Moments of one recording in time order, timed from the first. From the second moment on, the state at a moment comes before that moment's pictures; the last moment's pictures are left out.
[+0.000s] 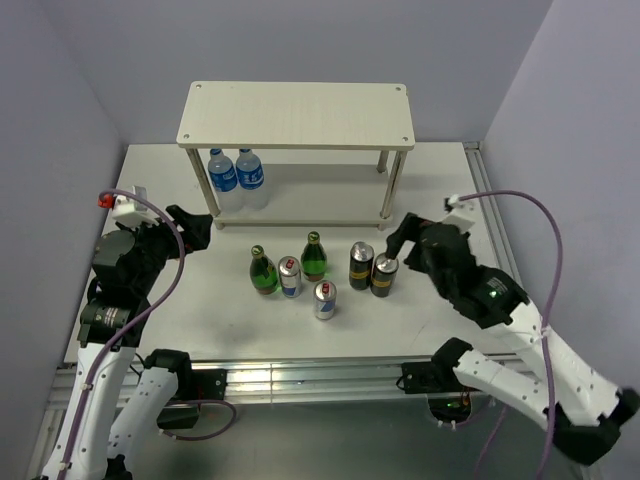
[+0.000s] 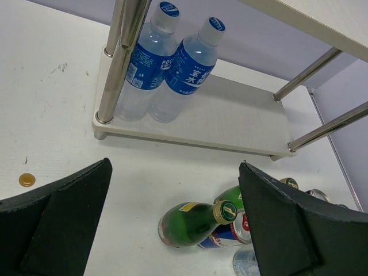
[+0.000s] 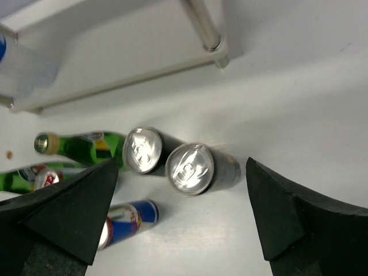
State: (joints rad) left arm -0.14 0.60 0.83 -0.39 0.05 -0.44; right arm 0.57 0.70 0.91 -0.73 0.44 0.70
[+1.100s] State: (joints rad) left arm -0.13 0.57 0.82 -0.38 0.09 -0.43; right arm 1.12 0.89 0.48 -0.65 0.93 1.36
